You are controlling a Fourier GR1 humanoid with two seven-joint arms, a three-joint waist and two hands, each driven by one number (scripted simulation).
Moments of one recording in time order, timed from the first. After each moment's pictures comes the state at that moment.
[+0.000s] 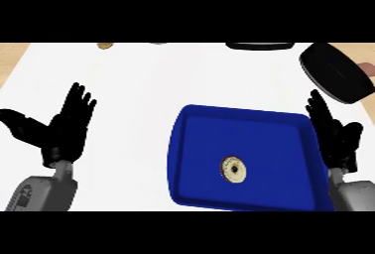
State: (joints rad) left arm -0.18 0.26 -0.08 -1.53 0.42 0.39 0.19; right arm -0.15 -0.39 0.13 -1.40 -0.19 -0.25 0.04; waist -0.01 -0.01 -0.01
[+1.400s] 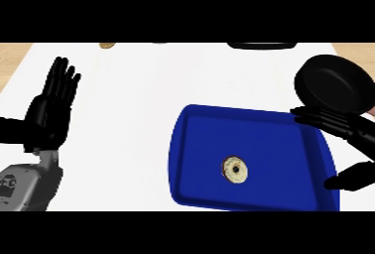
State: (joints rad) left arm -0.25 0.34 -0.06 -1.55 0.29 0.26 0.01; right arm -0.21 -0.79 0.23 -1.50 0.24 0.28 -0.61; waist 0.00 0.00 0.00
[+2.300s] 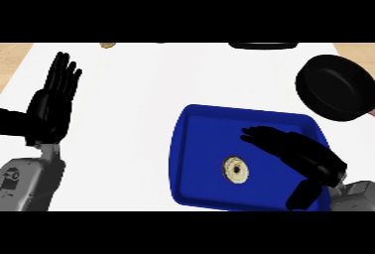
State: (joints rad) left arm -0.30 0.30 0.00 -1.51 0.24 0.20 0.02; right arm -0.19 -0.57 0.39 -1.67 0.53 0.41 -0.18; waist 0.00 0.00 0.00
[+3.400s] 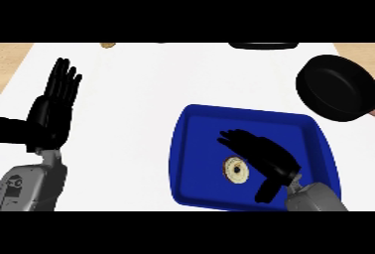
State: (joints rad) left arm -0.26 0.23 0.06 -1.54 0.17 0.14 0.03; right arm -0.18 -0.29 0.39 -1.47 0.88 0.31 -0.23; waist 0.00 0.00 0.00
